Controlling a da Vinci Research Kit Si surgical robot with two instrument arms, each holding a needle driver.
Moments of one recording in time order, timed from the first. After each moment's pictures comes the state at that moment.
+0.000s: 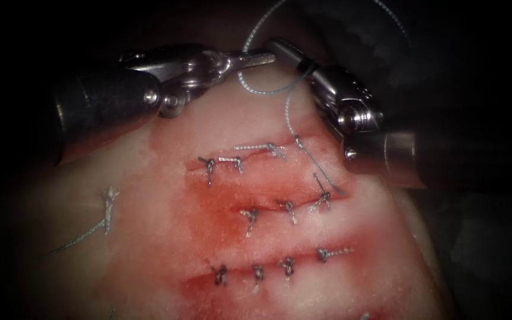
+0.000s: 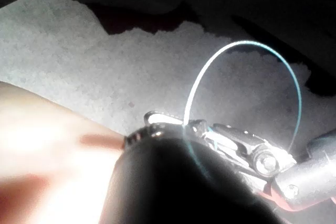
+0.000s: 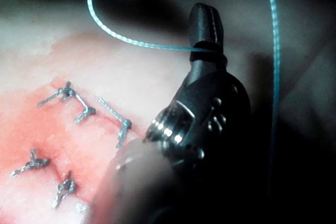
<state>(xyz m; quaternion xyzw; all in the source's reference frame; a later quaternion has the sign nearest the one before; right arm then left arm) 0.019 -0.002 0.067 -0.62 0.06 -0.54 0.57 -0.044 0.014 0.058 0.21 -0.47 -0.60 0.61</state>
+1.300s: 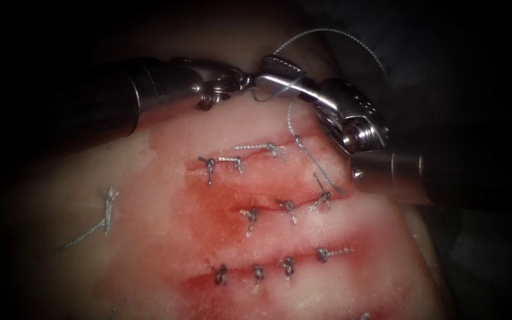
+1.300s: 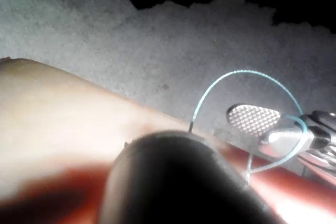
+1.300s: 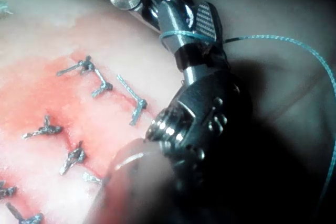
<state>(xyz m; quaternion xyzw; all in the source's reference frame) 0.020 -0.004 0.065 -0.70 0.13 -0.58 0.39 -0.046 0.014 0.073 0.26 -0.40 -0.60 0.64</state>
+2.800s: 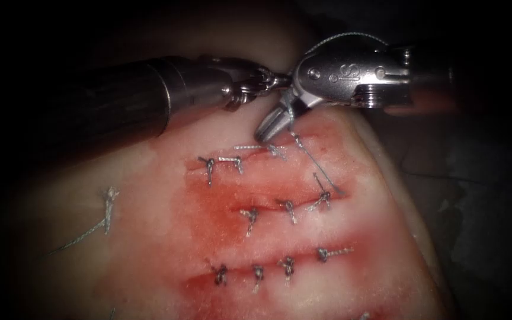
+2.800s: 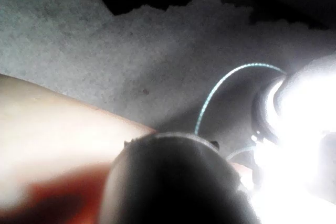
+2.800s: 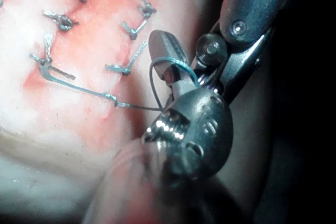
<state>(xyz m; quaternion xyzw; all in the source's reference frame) 0.022 -0.002 0.062 -0.45 0.36 -0.77 -0.27 -0.049 0.015 0.072 0.29 -0.49 -0.51 0.65</state>
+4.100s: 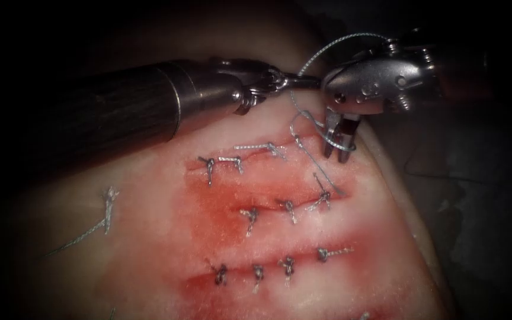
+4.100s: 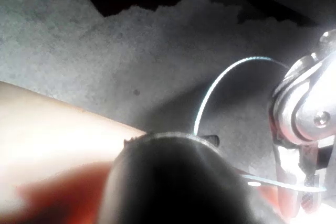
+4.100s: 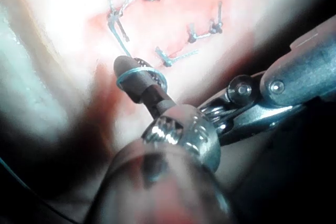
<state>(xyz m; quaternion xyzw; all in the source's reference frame) 0.020 -0.003 0.060 -0.22 0.37 -0.74 -0.51 -0.050 0.015 0.071 0.28 -0.51 -0.49 0.65</state>
